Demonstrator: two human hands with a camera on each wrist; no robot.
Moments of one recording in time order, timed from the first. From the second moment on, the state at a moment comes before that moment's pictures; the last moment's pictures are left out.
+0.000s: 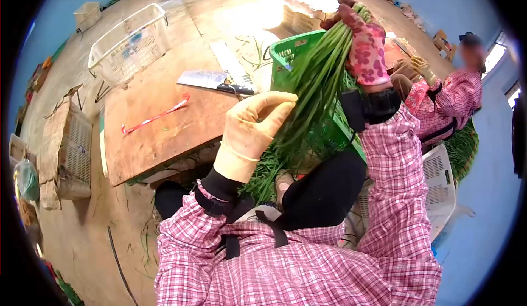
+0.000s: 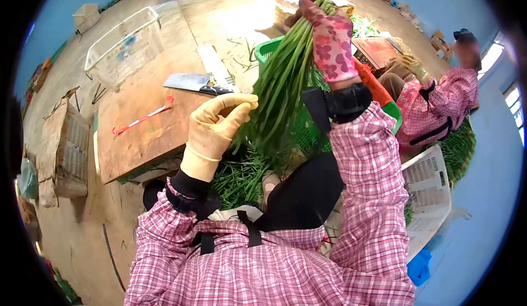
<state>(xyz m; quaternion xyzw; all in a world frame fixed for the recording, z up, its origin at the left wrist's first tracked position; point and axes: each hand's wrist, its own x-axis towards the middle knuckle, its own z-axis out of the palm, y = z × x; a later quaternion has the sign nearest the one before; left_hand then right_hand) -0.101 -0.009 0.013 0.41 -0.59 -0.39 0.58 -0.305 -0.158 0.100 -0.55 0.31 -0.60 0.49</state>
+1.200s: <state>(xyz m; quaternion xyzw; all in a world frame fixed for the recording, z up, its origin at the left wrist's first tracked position) -0.014 0.024 -0.074 0.21 -0.18 -0.69 0.67 -0.204 -0.012 0.030 -0.78 0.38 -0.32 0.38</state>
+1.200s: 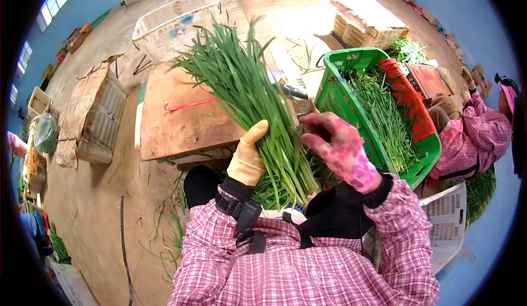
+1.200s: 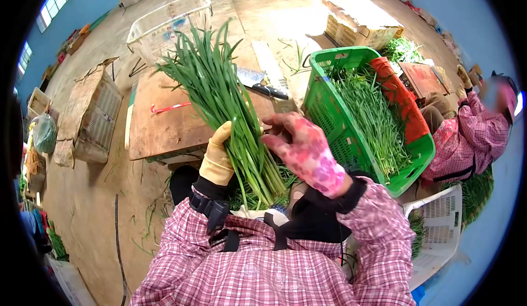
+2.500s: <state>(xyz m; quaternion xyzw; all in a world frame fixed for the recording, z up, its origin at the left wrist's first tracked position) 0.072 0.016 -0.109 0.12 -0.13 -0.54 0.82 -0.171 -0.028 -0.032 -0.84 0.25 -0.03 0.47</state>
